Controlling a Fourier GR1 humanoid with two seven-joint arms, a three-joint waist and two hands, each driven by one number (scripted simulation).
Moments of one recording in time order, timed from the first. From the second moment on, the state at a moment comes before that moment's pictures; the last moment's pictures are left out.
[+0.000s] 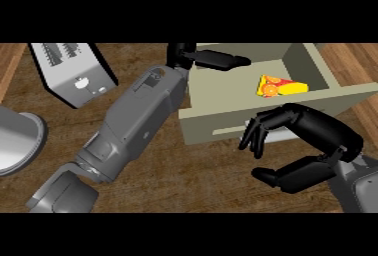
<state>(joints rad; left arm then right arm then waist) -1.27 0.00 -0.28 -0.41 0.61 0.31 -0.46 -0.37 -0.34 0.15 -1.78 -0.22 0.62 0.19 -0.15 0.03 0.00</state>
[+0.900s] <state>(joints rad) -1.10 0.02 -0.25 -0.48 0.67 0.23 -0.58 -0.38 -0.33 0.35 -1.24 0.46 0.38 -0.10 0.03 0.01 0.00</state>
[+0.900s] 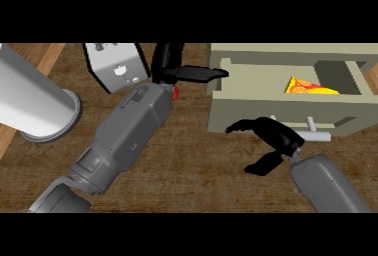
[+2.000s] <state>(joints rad) -0.88 0.19 -0.26 -0.72 0.69 0.06 -0.50 -0.78 -0.33 0.07 -0.55 0.41 0.24 -0.44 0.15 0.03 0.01</state>
